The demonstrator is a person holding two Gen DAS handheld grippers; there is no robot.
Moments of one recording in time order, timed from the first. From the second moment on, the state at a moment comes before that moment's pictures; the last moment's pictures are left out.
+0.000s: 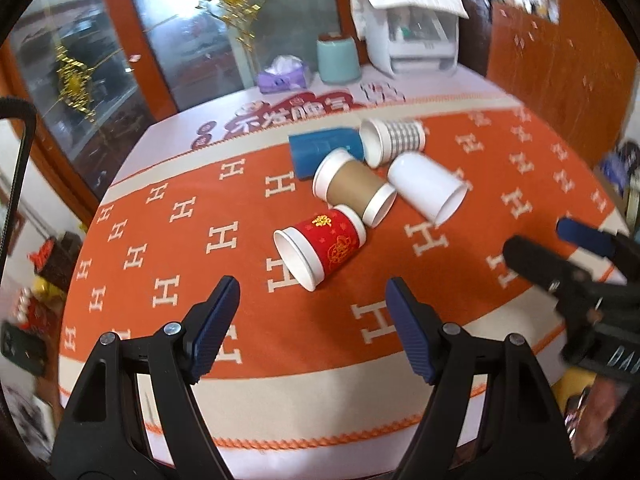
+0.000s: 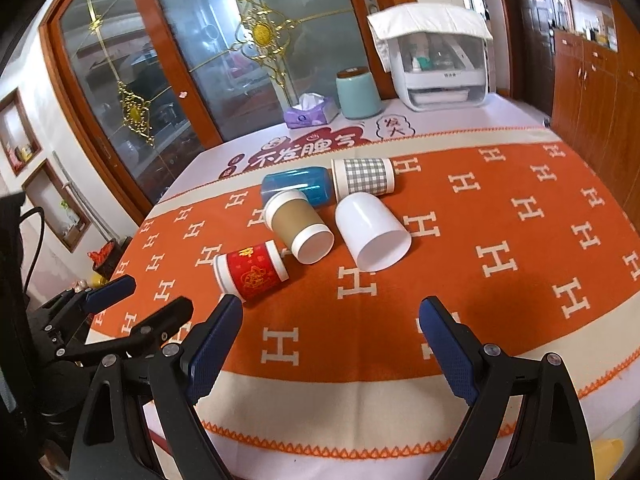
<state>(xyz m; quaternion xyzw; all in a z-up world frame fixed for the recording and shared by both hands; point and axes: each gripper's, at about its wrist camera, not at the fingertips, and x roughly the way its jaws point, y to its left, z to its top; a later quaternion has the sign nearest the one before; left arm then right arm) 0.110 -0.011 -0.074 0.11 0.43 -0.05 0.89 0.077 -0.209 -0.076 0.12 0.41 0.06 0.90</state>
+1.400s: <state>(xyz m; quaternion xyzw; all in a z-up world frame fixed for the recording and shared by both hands) 0.243 -0.062 -0.168 0.29 0.58 -0.15 0.74 0.136 -0.240 -0.164 0.20 0.50 0.07 0.84</state>
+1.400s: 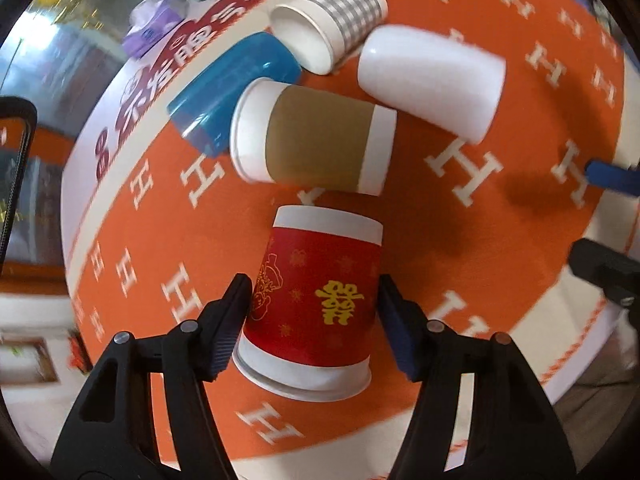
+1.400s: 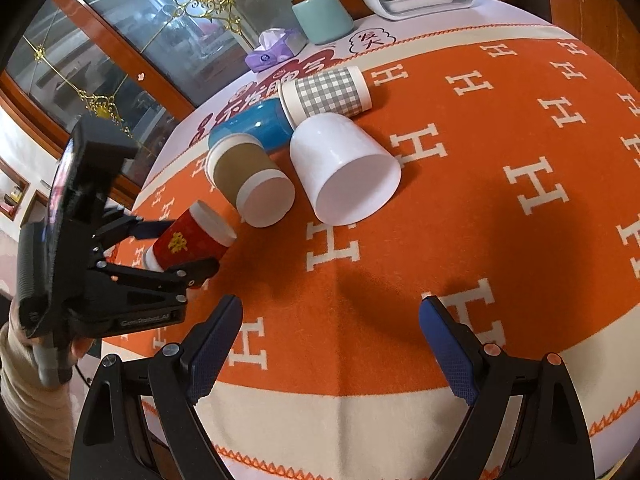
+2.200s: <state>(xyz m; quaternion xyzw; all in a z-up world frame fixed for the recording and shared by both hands) 0.142 -0.052 -0.186 -0.09 0.63 -0.12 0.76 0.068 -0.281 -0.146 0.22 0.48 0.02 0.85</state>
